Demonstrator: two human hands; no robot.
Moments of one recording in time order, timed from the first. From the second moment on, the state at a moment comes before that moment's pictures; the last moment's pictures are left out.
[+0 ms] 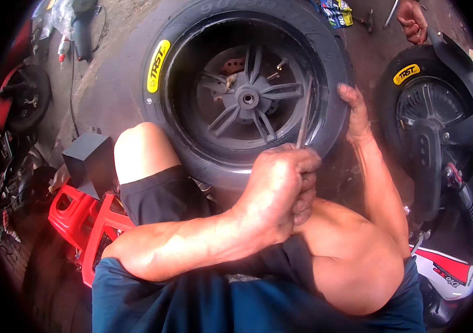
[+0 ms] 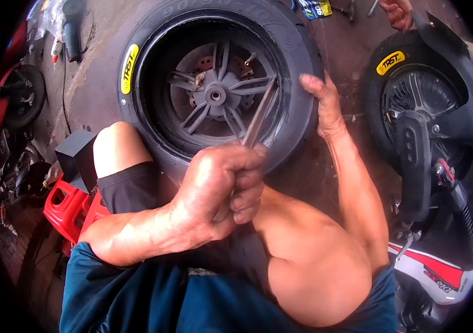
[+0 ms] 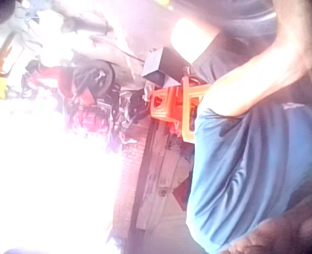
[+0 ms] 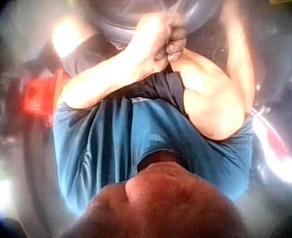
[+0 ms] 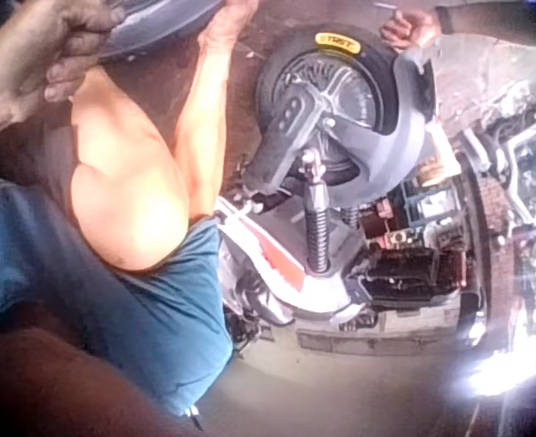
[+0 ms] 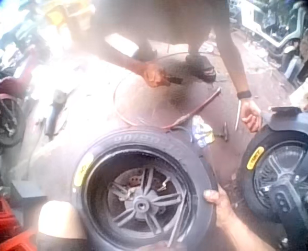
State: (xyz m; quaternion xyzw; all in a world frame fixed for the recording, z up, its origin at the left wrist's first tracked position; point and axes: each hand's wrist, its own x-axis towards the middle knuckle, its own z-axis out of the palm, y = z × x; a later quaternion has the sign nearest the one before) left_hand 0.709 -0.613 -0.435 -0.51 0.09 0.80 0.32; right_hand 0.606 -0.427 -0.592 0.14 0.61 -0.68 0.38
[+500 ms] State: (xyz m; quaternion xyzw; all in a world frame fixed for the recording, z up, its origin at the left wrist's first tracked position) left_hand 0.757 -0.757 -0.392 -0.06 0.84 0.39 0.37; right_hand 0.609 -0.412 -0.600 0.17 0.61 -0.66 0.39
